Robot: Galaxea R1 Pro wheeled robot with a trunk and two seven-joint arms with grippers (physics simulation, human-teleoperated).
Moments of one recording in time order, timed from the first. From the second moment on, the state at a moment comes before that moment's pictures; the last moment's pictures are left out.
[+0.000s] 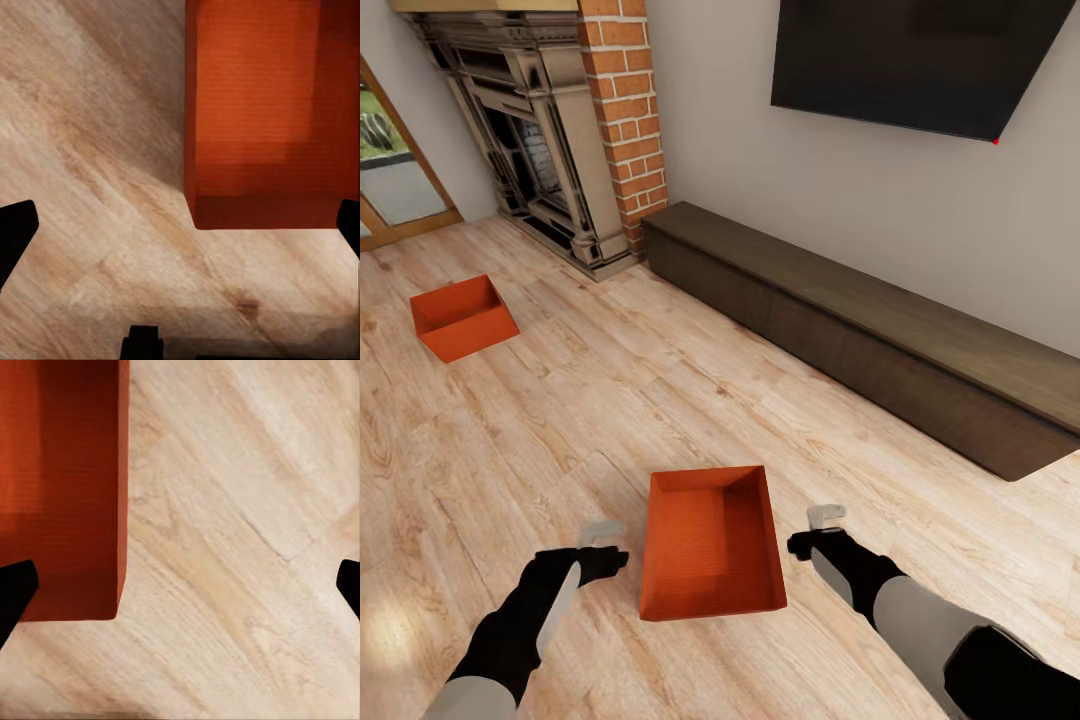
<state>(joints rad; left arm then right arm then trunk) -0.48 0.02 0.01 -0.97 0.11 0.68 0.02 -0.84 0.00 0.68 -0.29 -0.57 0.29 -0.24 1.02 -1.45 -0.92</state>
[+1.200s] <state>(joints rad) -0.69 -0.06 0.00 -0.48 0.08 0.44 0.02 -0.90 0.12 0.68 -0.16 -0.65 0.19 -0.37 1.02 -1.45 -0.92</state>
